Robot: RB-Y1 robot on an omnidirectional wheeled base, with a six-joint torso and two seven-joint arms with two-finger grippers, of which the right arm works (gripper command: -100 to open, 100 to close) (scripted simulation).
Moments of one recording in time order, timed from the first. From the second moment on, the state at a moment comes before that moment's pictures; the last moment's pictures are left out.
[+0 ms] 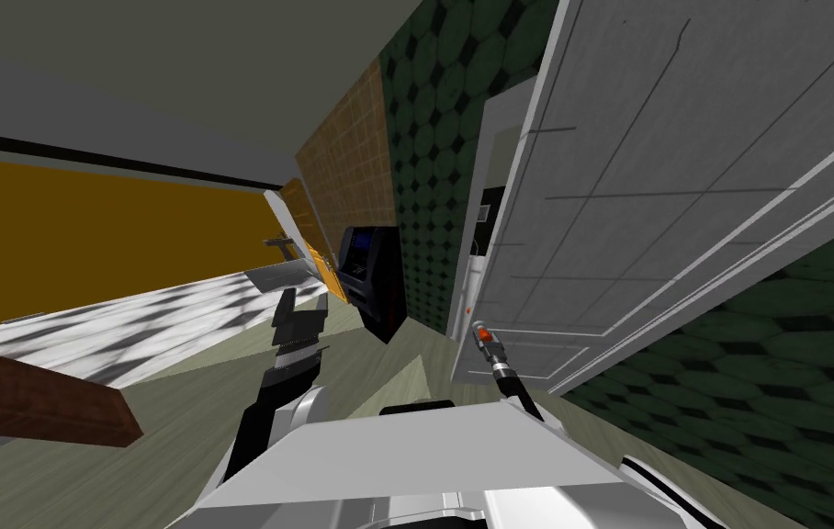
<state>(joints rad) 0.00 -0.43 0.36 -0.68 -0.62 -0.94 -1.62</state>
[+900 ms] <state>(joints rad) 0.02 -0.47 0.40 -0.68 -0.61 -0.97 -1.66</state>
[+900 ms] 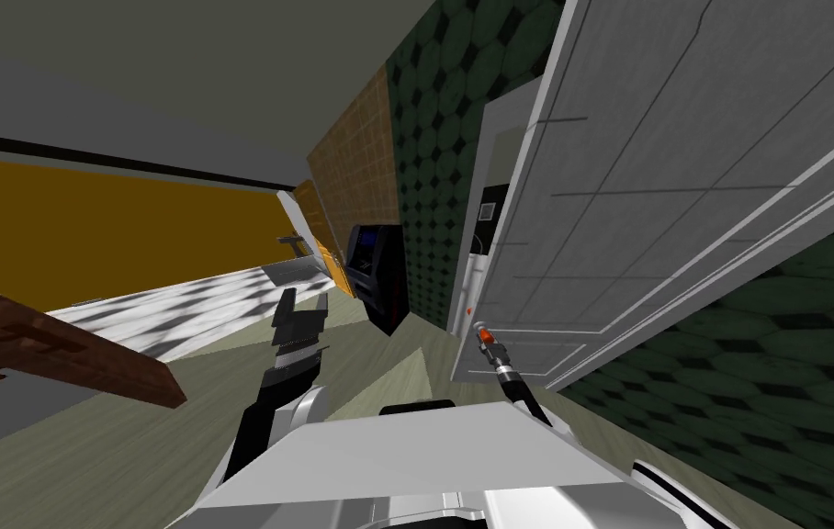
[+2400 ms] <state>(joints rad) 0.10 -0.59 0.57 -0.65 -0.54 -1.15 -1.83</state>
